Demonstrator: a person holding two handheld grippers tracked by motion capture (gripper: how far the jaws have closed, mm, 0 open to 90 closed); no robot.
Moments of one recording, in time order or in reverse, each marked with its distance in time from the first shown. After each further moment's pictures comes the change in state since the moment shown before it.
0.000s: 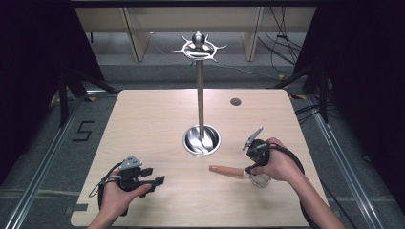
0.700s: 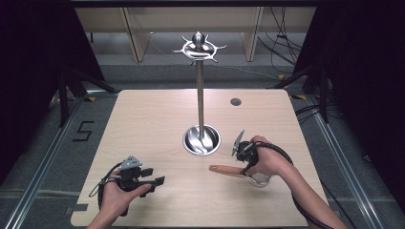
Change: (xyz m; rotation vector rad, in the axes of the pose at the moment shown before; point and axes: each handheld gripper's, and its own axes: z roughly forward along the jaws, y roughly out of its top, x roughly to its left) left arm 0.000 0.000 0.000 -0.005 -0.013 0.000; right arm 0.001 0.029 0.024 0.134 0.021 -0.278
